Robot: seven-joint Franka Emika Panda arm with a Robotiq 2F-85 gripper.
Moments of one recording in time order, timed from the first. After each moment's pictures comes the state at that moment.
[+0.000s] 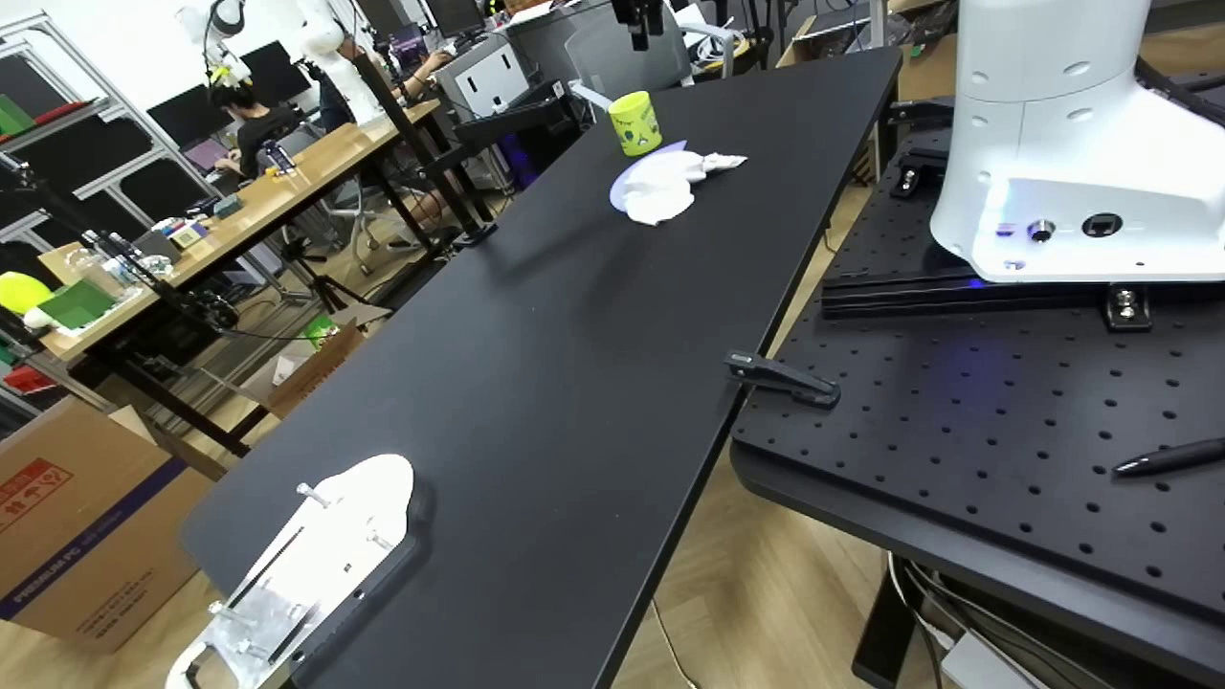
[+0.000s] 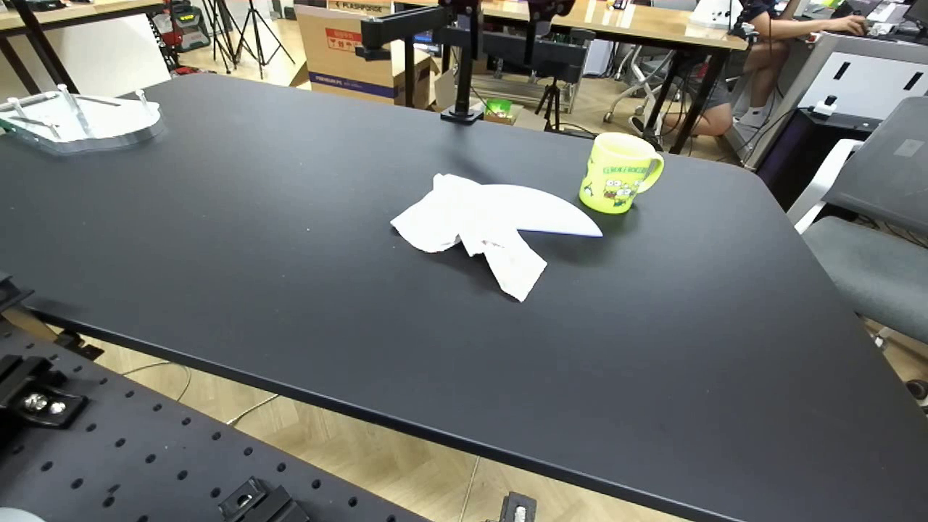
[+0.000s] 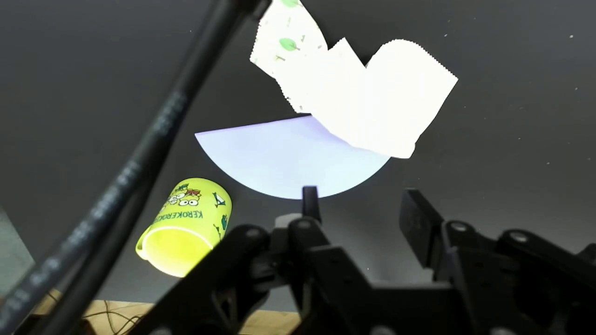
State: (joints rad) arm -0.06 -0.21 -0.26 -2.59 0.02 2.65 -0.47
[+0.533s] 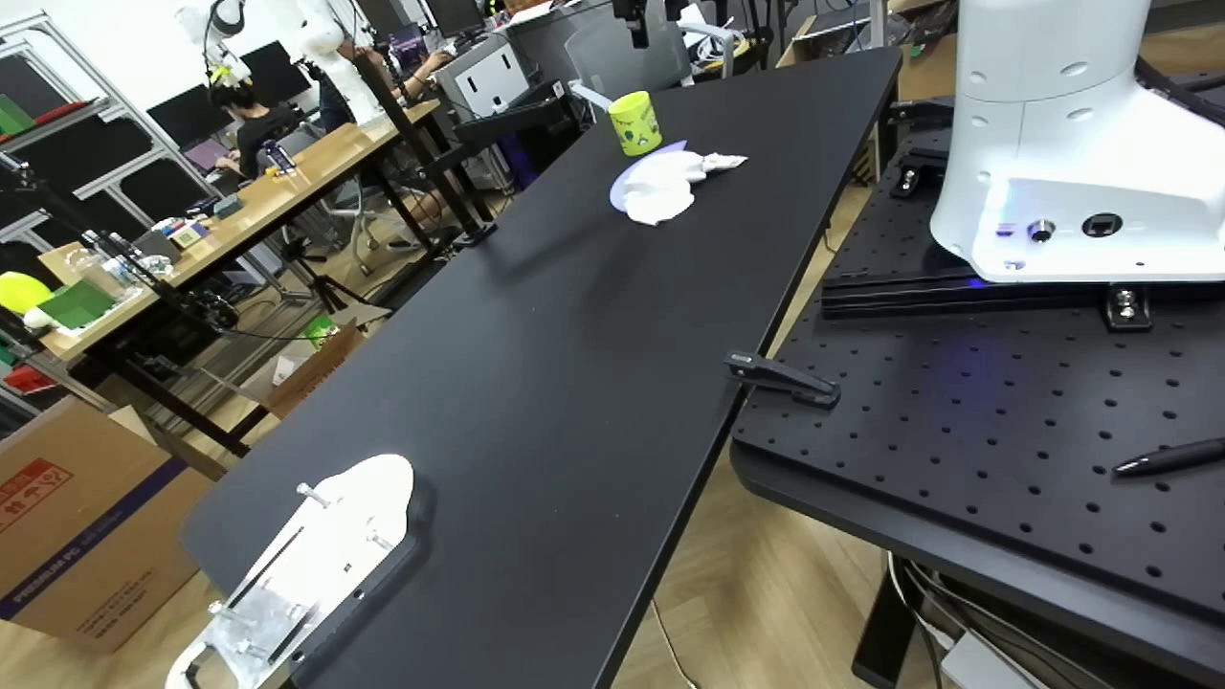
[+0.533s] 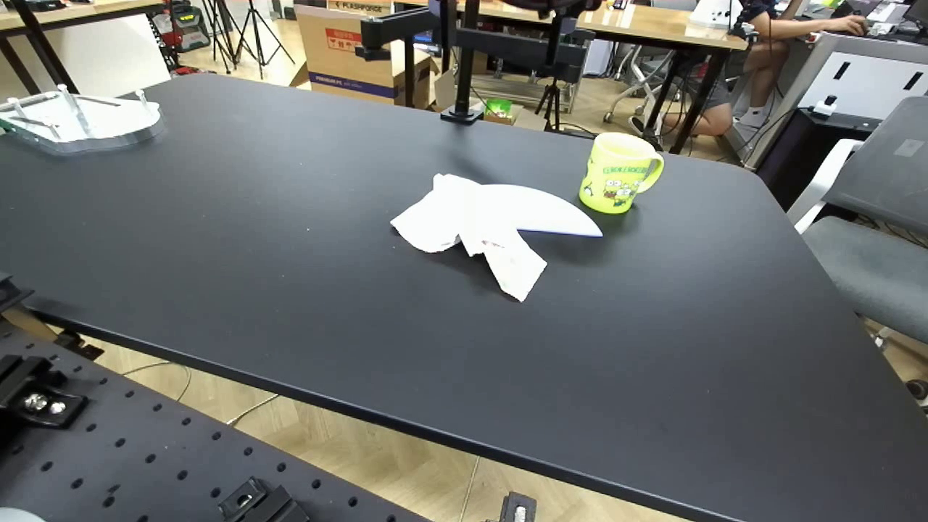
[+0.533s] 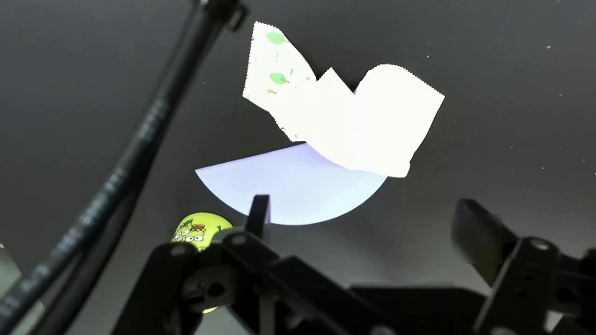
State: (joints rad) arm -0.09 -0.23 -0.24 -2.59 0.02 2.57 -0.39
